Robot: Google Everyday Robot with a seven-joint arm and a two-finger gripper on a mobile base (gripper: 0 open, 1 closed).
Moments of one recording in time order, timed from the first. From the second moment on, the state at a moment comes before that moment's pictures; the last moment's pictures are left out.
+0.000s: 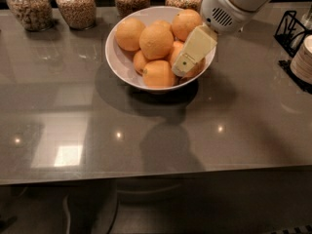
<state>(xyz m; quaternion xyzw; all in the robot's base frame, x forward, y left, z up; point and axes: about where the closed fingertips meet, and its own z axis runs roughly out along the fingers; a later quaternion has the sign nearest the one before) 0.554 -0.101 0.994 -0.48 0.82 0.00 0.30</state>
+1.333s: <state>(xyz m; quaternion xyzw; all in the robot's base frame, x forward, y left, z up) 0.562 -0.092 0.973 -0.47 0.82 -0.01 0.33</state>
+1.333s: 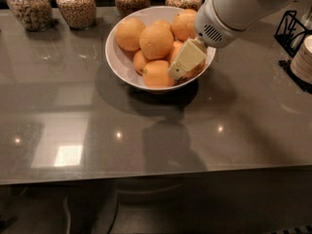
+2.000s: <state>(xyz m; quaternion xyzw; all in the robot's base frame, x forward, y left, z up) 0.584 -0.105 0.945 -0.45 0.81 -0.04 0.36</state>
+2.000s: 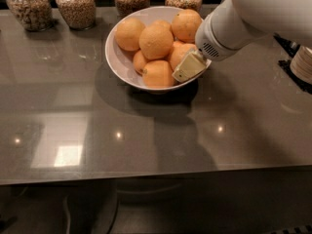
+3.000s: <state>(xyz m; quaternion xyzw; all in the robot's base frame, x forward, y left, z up) 0.618 -0.107 0.910 -0.44 0.82 -0.06 0.36</state>
